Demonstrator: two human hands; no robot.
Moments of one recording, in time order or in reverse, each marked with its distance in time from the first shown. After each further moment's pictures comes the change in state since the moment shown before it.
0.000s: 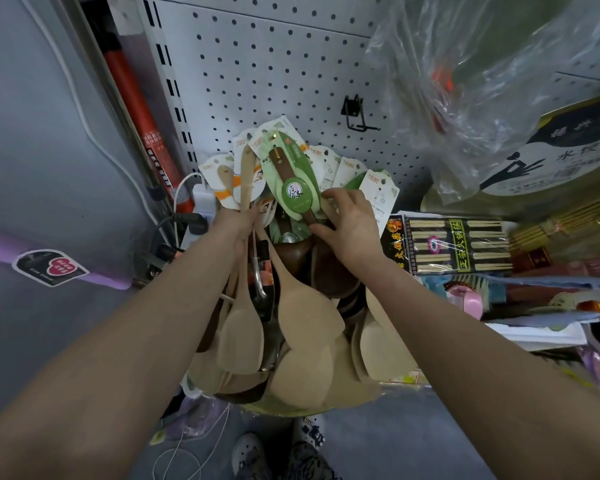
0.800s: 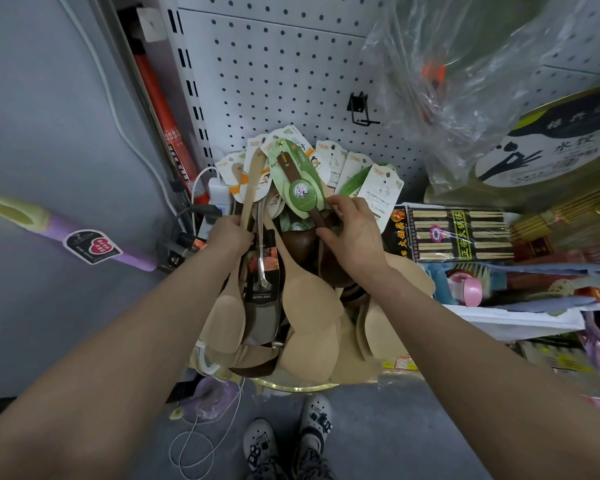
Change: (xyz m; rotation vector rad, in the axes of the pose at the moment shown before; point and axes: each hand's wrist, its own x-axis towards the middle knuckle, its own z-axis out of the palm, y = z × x) left_hand -0.052 -0.008 -0.035 0.534 0.031 0.077; right_hand -0.040 -0.015 -0.005 0.035 0.032 -0.009
